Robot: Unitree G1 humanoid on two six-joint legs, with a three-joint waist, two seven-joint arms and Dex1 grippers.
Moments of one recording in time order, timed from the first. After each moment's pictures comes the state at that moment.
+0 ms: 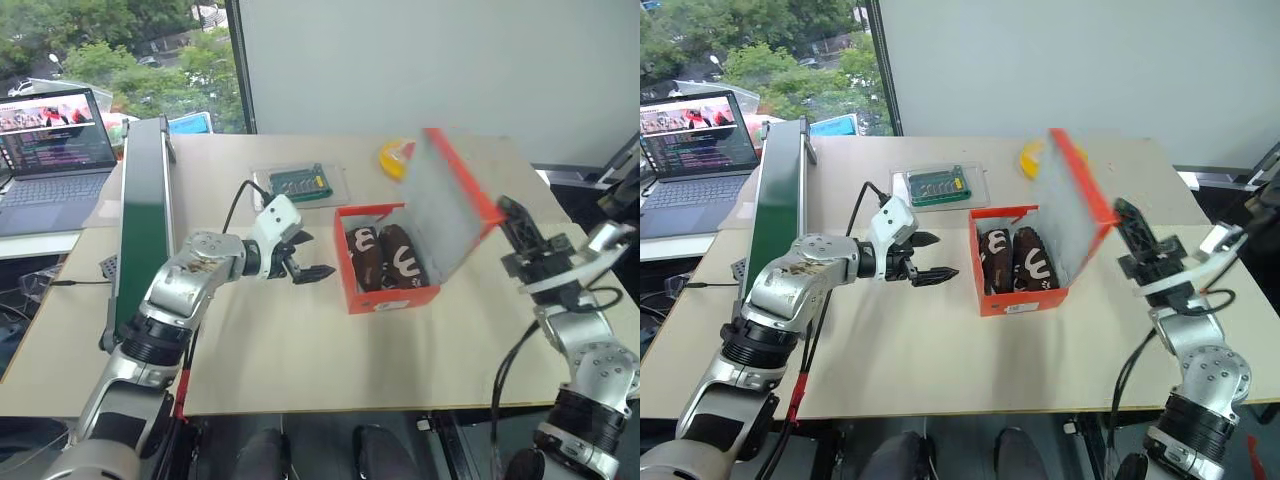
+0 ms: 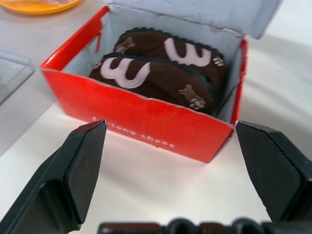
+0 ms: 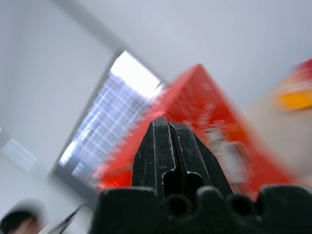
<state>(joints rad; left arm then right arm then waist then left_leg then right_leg) -0.69 0.50 -0.21 -0.06 -0.29 0.74 -0.84 -0.32 -0.35 -0.58 -0.16 1.24 0.81 0.48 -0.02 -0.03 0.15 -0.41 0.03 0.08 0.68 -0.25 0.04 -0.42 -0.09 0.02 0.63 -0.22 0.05</state>
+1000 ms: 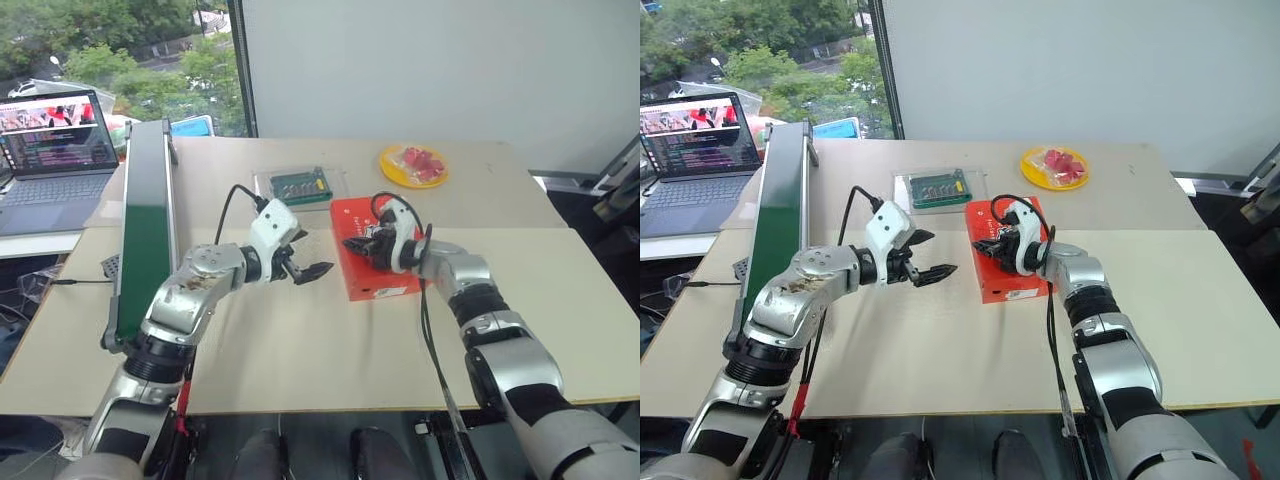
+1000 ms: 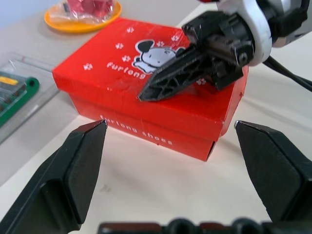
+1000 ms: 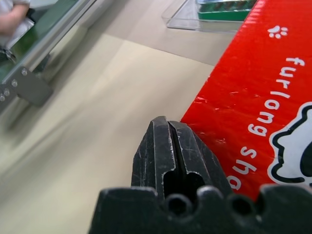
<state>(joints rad) -0.58 0.46 -0.18 -0.15 -0.27 0.68 -0.71 -0.92 -0.31 0.11 0.85 0.33 0.35 0.84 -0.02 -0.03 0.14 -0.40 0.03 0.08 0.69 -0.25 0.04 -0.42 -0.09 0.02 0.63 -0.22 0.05</state>
